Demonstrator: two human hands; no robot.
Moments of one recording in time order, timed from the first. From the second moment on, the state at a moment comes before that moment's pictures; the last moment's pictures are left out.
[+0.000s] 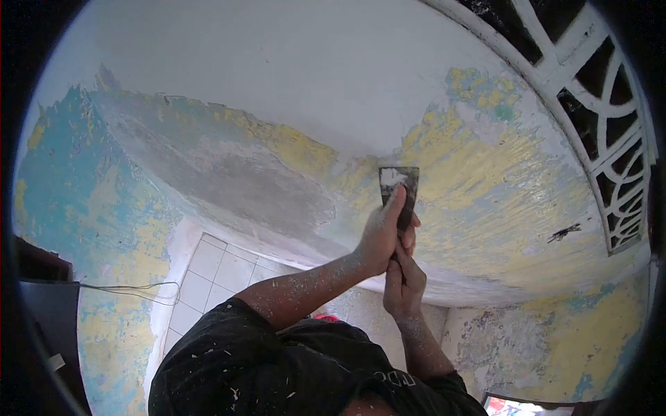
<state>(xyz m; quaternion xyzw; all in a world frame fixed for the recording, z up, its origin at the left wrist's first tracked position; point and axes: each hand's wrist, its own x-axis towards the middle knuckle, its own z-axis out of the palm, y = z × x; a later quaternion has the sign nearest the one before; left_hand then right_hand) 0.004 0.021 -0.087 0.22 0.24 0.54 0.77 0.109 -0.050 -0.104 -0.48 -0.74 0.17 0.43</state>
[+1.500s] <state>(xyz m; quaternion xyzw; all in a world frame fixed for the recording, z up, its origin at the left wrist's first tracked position) -0.022 0.038 -0.076 0.35 0.26 0.52 0.73 0.089 -0.035 -0.119 -0.48 -0.72 0.22 0.45</state>
